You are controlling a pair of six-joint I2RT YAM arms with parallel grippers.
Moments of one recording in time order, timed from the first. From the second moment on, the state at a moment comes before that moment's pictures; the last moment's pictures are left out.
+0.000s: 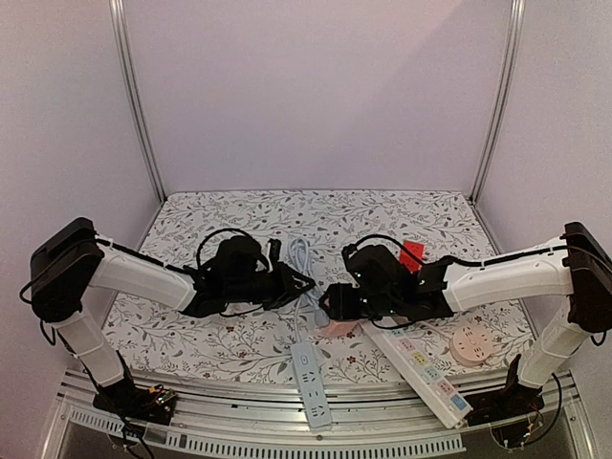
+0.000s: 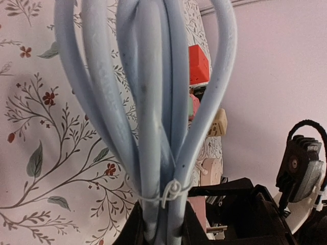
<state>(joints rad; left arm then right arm) -0.89 1.69 0.75 0.49 0.18 -1.13 1.09 1.62 0.95 -0.09 0.20 0.77</state>
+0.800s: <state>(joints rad) -0.89 1.64 0.70 0.54 0.15 -1.10 1.13 1.63 1.00 -0.20 0.37 0.99</state>
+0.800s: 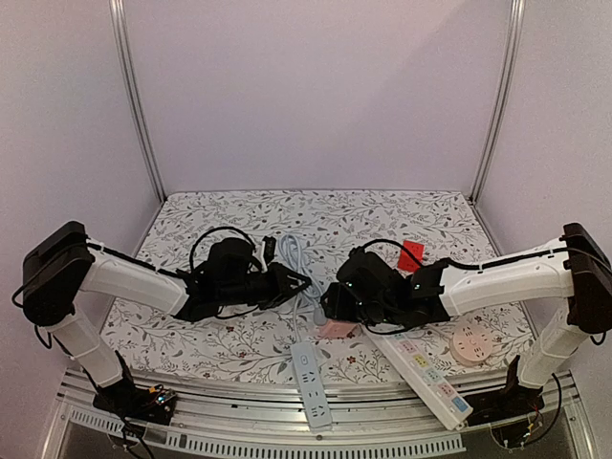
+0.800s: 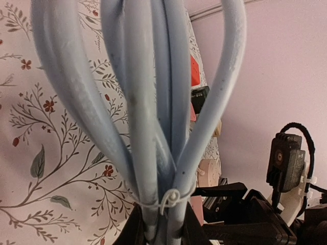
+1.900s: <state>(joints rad) -0.89 1.57 0.55 0.69 0.14 -1.01 1.13 1.70 1.03 -0.20 0.33 1.03</state>
